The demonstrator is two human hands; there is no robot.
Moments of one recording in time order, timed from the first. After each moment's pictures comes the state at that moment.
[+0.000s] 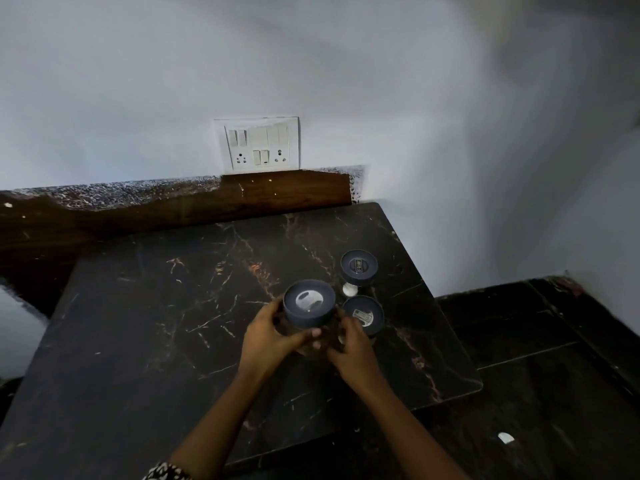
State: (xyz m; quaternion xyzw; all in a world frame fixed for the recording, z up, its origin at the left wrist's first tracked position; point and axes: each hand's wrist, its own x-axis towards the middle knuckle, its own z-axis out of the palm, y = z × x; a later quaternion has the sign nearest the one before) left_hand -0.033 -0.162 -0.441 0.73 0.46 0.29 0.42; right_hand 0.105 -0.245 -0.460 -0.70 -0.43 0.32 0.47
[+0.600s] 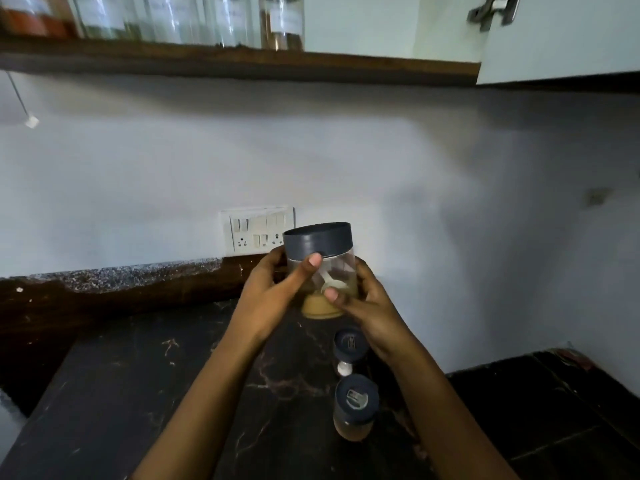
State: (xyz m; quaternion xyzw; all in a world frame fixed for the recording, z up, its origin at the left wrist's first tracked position) left_hand -0.005 -0.164 -0.227 0.71 0.29 0.42 0.49; right_hand 0.141 -0.228 -0.258 -0.47 -0.48 0.38 0.64
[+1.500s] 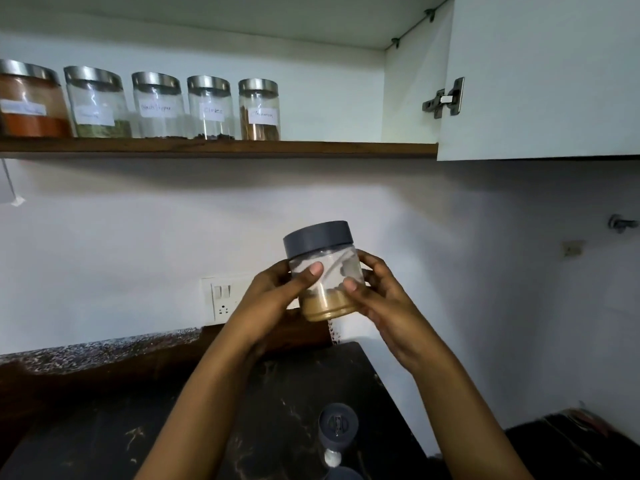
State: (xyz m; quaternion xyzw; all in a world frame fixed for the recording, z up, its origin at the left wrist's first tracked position) left_hand 0.050 -0.143 -0.150 0.69 0.23 0.40 0.55; right_hand 0.200 -0.227 -0.168 -0.46 -0.52 0.30 0.65
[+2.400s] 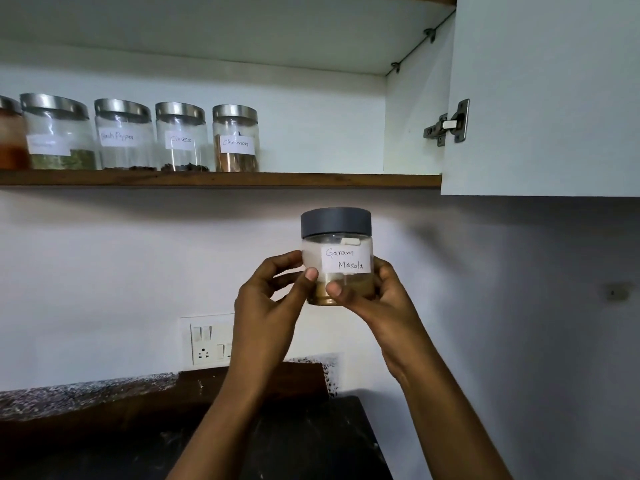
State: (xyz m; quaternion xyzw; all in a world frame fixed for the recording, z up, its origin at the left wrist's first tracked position) left_hand 0.146 -0.118 -0.125 0.66 0.23 0.61 0.36; right_hand 0.277 -0.170 -0.127 -0.48 -0.51 0.21 0.68
